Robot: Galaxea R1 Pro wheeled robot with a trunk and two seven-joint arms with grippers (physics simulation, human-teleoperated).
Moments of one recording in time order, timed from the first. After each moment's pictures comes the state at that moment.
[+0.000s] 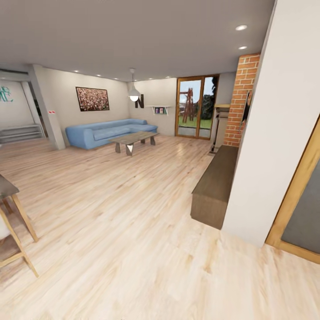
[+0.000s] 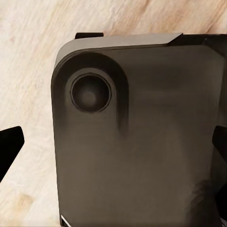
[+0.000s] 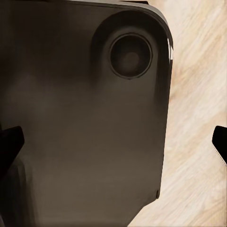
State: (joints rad) left arm 0.00 -0.02 0.01 -0.07 0.00 -0.05 0.00; right arm 0.00 0.01 0.01 0.00 0.00 -0.06 0.00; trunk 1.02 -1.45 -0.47
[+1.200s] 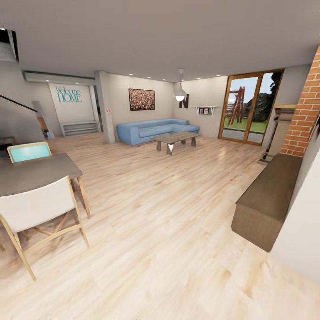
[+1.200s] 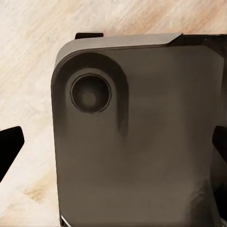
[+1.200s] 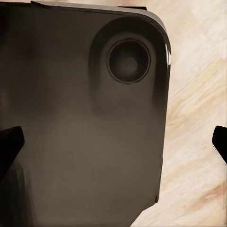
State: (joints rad) left arm 0.00 -0.02 0.01 -0.07 0.00 -0.05 0.00; right arm 0.00 0.01 0.01 0.00 0.00 -0.07 0.00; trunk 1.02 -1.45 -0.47
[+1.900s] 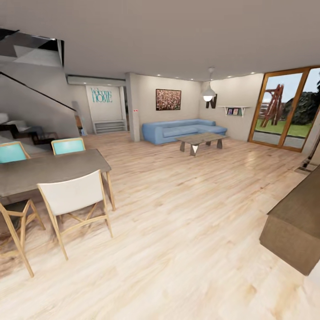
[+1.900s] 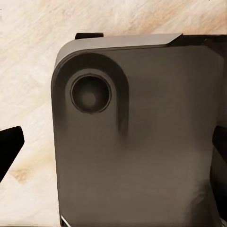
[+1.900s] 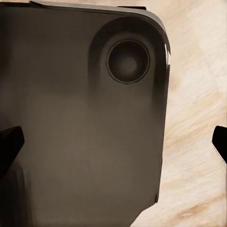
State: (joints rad) left arm 0.00 -0.02 0.01 -0.07 0.00 -0.05 0.00; right arm 0.00 0.00 0.01 0.00 0.00 -0.07 0.00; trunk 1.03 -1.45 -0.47
